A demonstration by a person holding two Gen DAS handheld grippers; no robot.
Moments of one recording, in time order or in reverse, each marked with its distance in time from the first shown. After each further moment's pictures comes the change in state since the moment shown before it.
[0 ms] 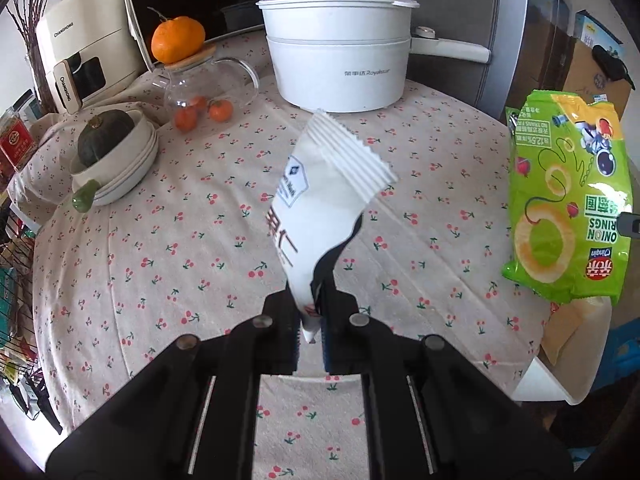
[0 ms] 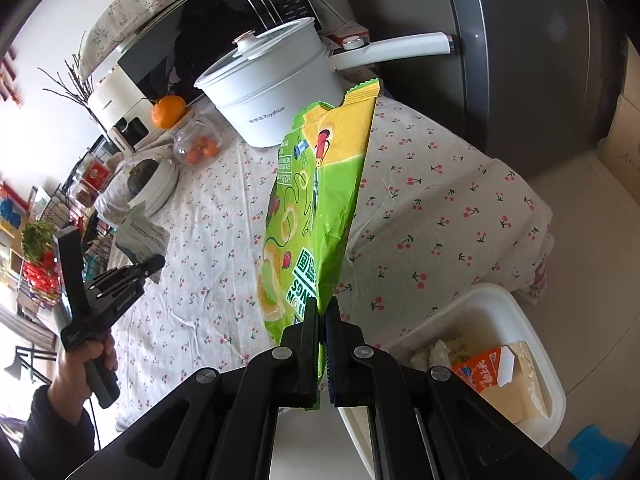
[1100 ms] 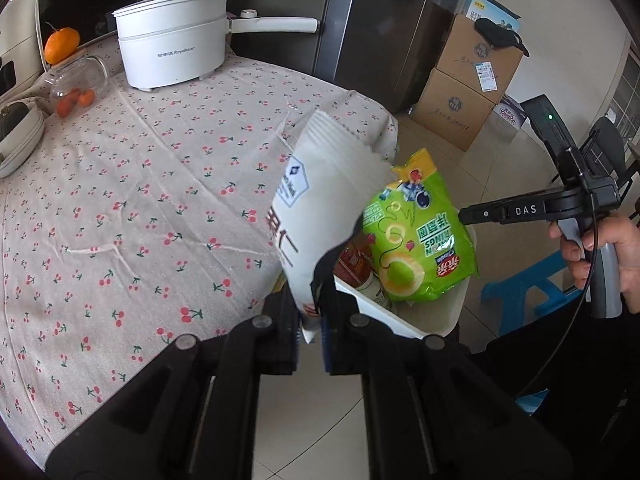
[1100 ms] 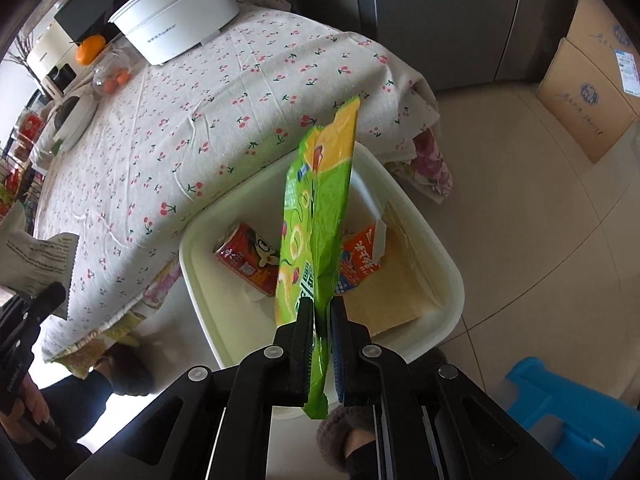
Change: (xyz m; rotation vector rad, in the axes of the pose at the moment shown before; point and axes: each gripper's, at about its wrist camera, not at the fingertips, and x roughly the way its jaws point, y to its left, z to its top) left arm -0.059 -0.142 -0.069 0.076 0.028 -0.354; right arm -0.015 -0.108 -0.092 0.041 0.221 -0.231
